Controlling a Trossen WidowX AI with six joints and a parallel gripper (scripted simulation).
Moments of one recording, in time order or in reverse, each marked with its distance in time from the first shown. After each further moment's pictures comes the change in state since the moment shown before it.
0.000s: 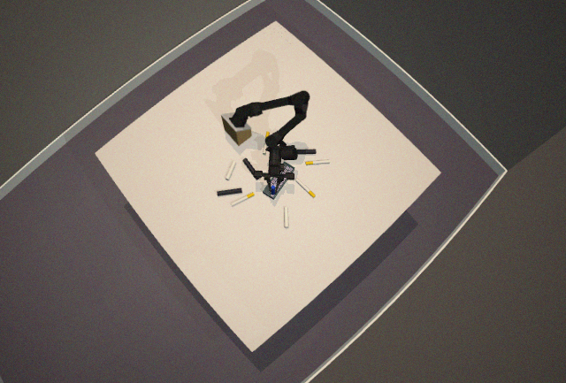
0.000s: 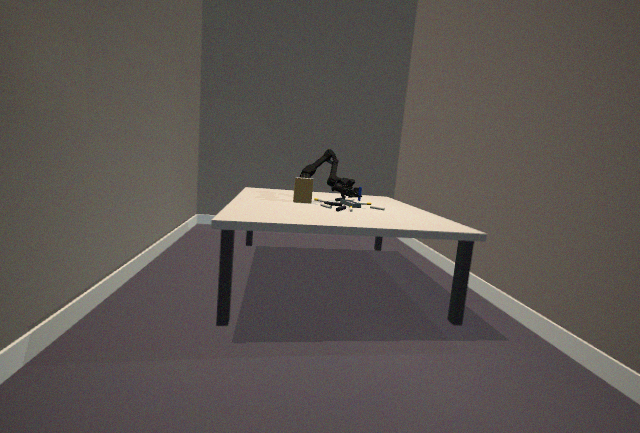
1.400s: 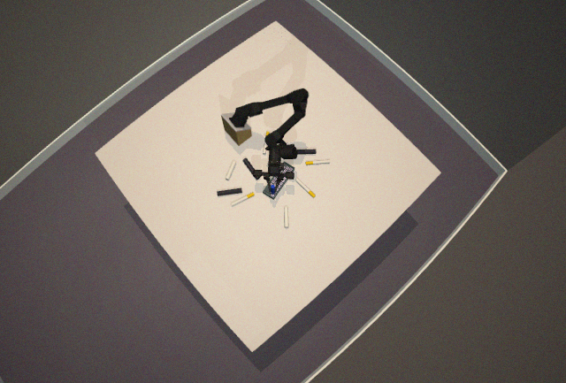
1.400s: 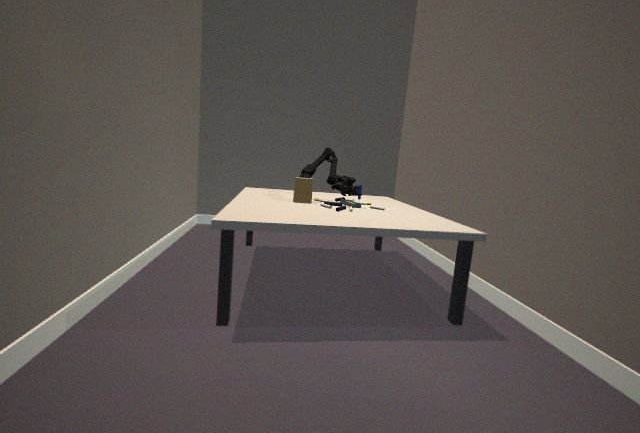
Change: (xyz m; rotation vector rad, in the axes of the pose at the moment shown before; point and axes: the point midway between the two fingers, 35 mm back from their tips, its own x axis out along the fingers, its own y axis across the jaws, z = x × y) arm -0.002 -0.002 0.012 -0.003 0.002 -0.002
